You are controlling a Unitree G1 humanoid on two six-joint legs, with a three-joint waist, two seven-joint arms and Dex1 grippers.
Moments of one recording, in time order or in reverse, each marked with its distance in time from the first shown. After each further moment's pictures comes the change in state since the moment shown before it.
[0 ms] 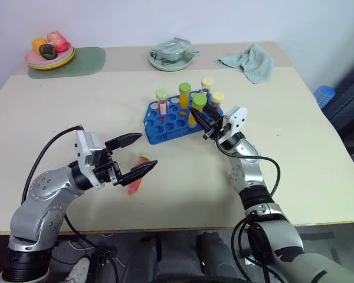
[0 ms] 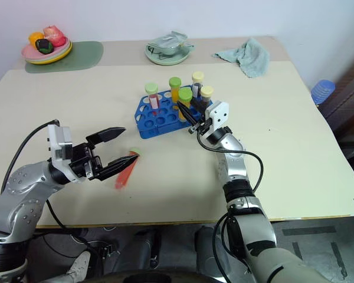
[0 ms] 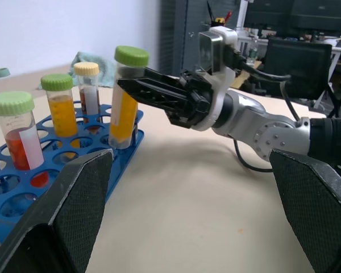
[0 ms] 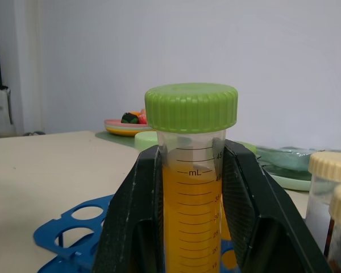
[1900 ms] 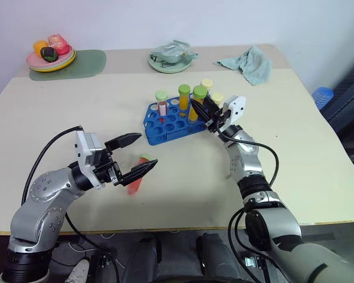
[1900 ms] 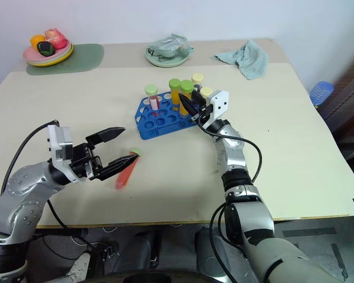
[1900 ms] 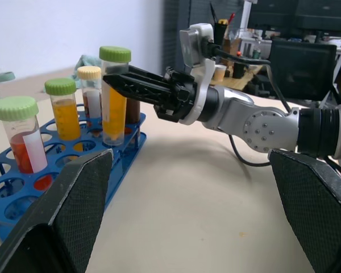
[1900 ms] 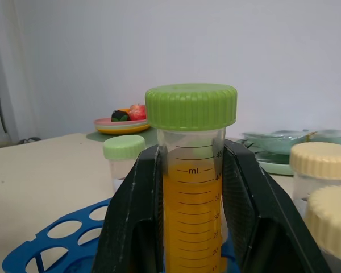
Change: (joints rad) left arm 0.010 -0.002 -0.001 -0.009 0.000 0.000 0.021; right arm -0.093 0.008 -0.056 0.104 0.024 0.091 0.002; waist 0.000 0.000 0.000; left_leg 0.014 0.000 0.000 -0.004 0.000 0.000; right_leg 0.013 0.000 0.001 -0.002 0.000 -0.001
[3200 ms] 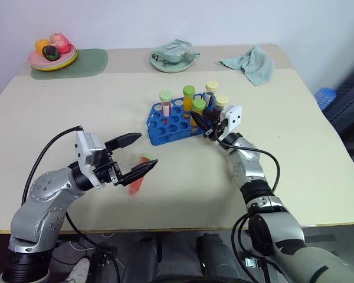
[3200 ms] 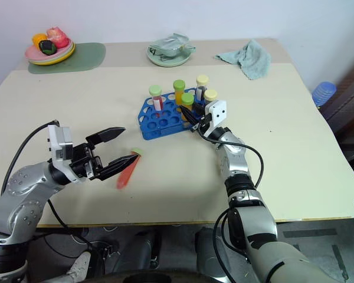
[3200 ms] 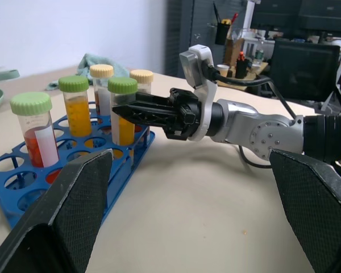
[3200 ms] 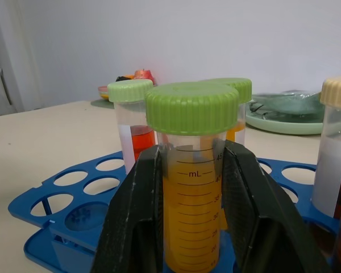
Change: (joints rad) left arm -0.002 -0.001 -0.001 0.000 0.000 0.000 0.000; right arm 0.050 -0.028 0.006 0.014 -0.028 0.036 0.003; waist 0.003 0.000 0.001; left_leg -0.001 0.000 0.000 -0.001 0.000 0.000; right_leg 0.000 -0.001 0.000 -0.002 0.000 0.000
